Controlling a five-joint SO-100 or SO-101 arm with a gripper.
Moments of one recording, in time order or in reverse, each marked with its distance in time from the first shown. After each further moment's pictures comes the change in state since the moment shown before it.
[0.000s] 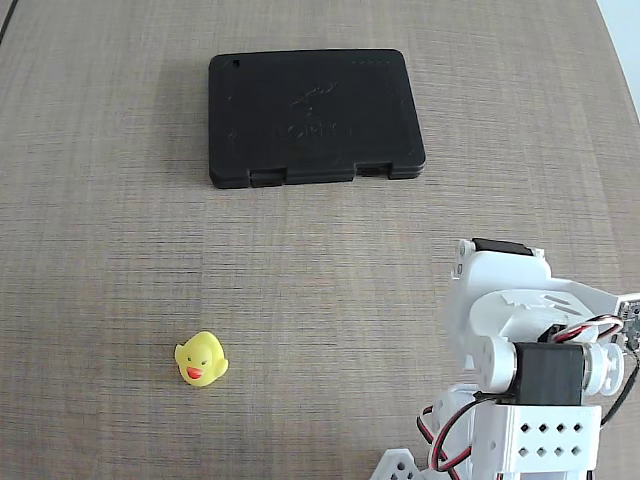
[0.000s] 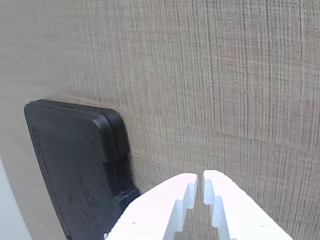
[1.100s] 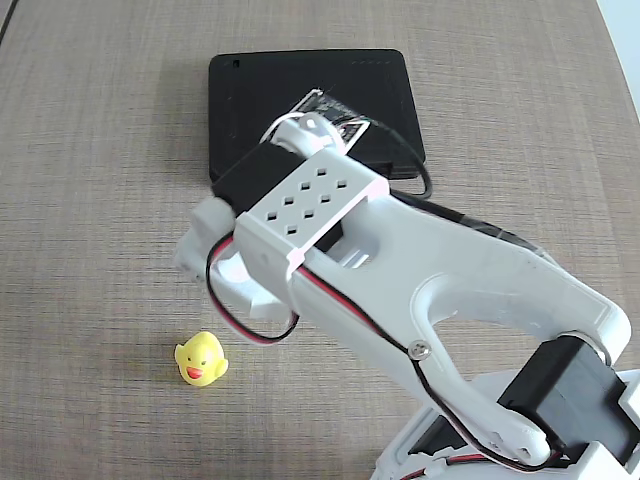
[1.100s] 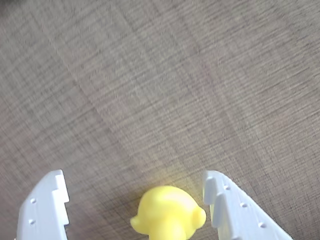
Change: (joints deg) arm -52.7 -82.1 -48.3 0.0 -13.8
